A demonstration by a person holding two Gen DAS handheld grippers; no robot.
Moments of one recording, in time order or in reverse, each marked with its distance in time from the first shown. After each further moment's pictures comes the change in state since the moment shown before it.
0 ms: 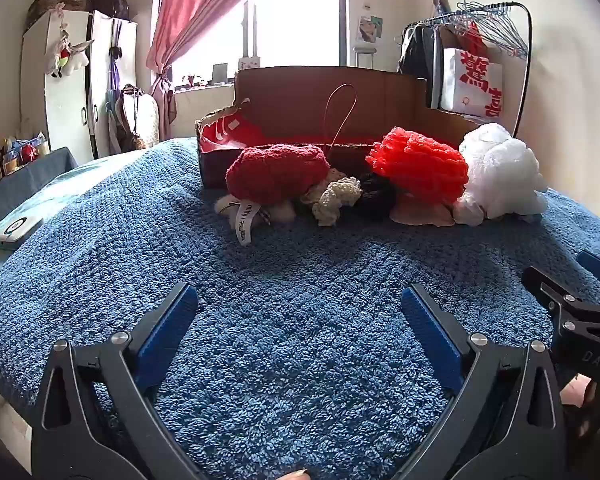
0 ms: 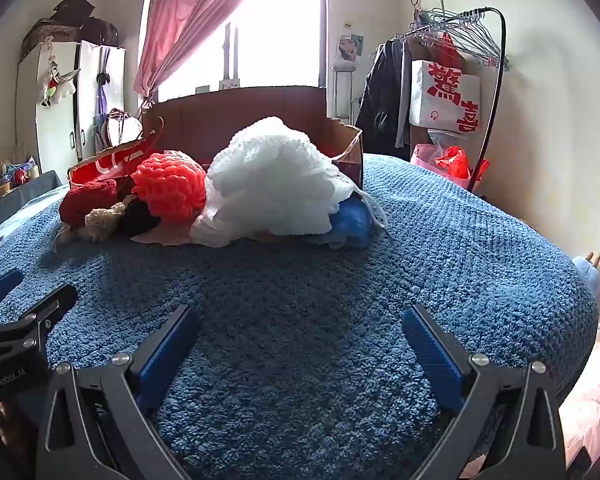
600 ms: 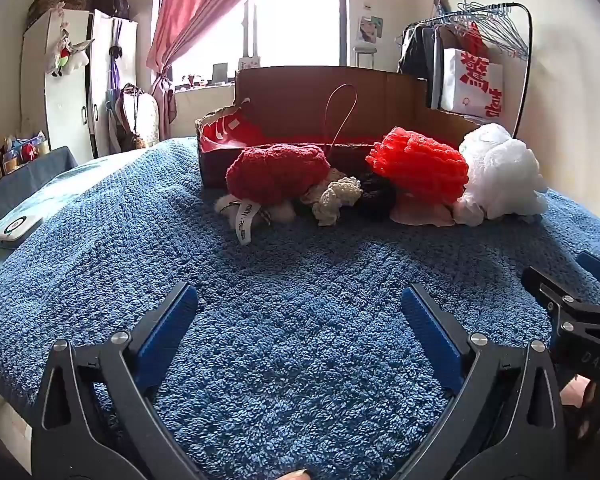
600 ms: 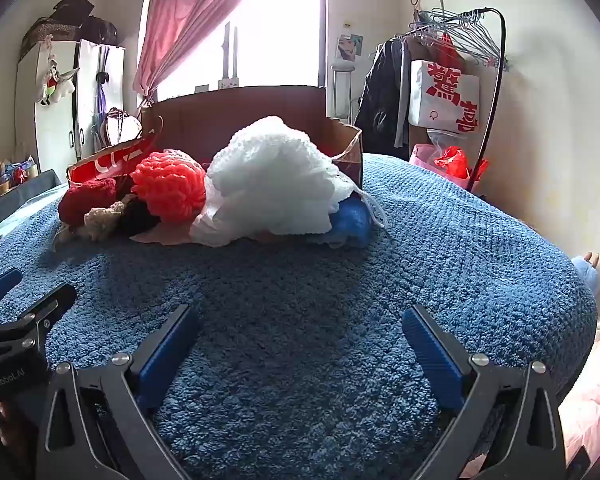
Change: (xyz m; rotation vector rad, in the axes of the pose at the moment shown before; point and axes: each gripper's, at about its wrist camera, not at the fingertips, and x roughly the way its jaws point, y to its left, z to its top) left arm 0.000 0.000 0.000 -0.003 0.000 -0.001; right arm 0.000 0.001 0.000 -0.003 0.000 -0.002
